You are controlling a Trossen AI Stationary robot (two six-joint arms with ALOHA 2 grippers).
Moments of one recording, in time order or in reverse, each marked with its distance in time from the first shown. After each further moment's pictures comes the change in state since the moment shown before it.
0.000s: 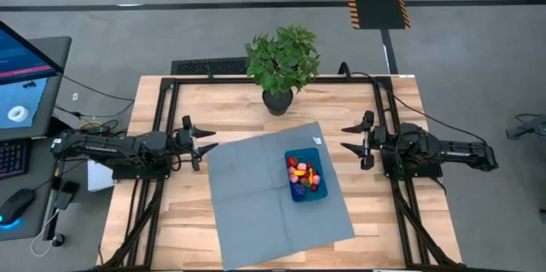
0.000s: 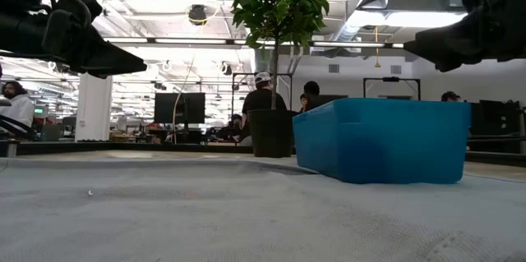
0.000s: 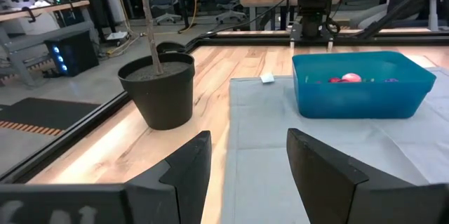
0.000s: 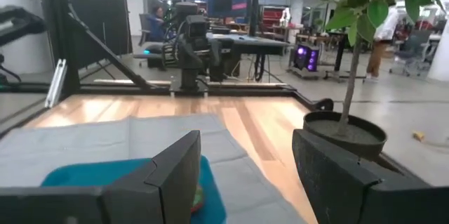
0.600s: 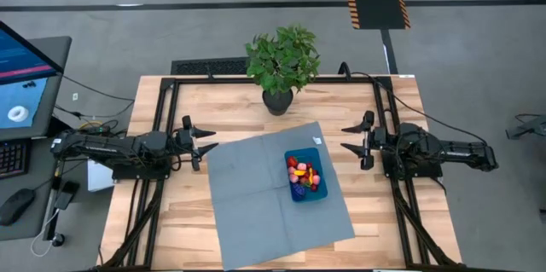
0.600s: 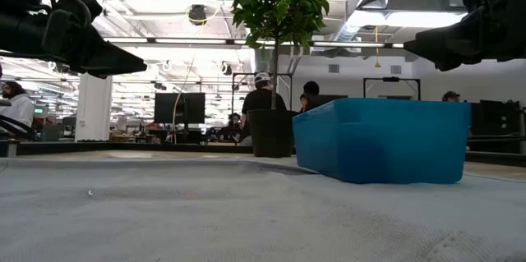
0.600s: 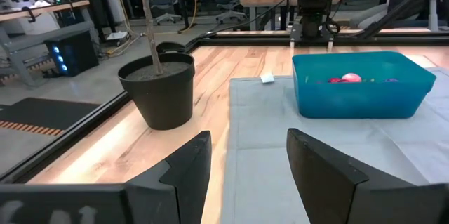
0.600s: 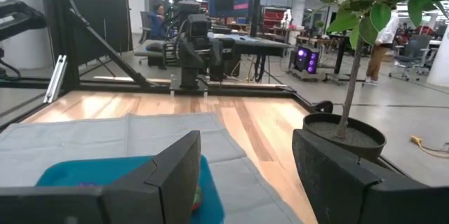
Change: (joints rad) left arm 0.000 0.000 0.000 0.000 0.000 0.000; right arm 0.000 0.000 0.000 -0.001 -0.004 -0.046
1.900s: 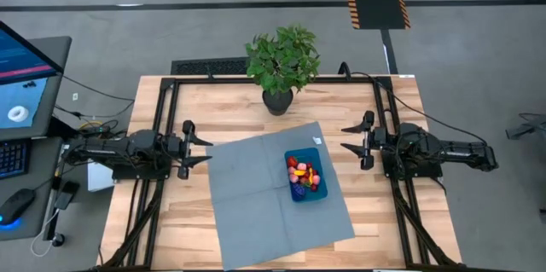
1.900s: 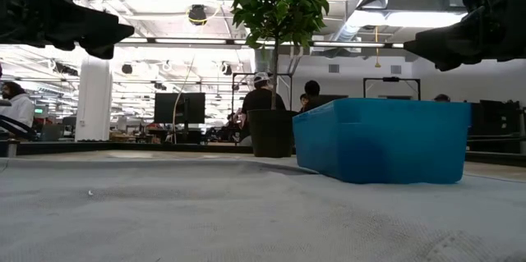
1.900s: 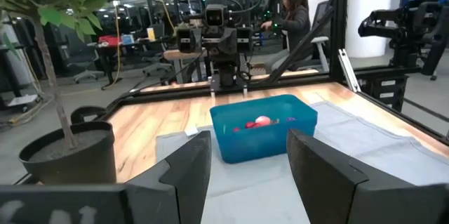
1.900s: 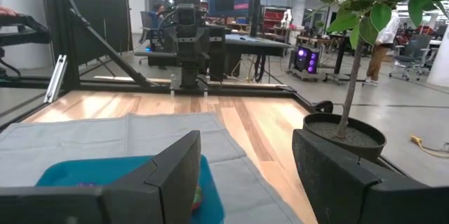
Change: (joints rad) left arm -0.002 -0.221 0.000 -0.048 0.322 0.077; right arm 0.000 0.000 0.000 -0.001 -0.001 0.000
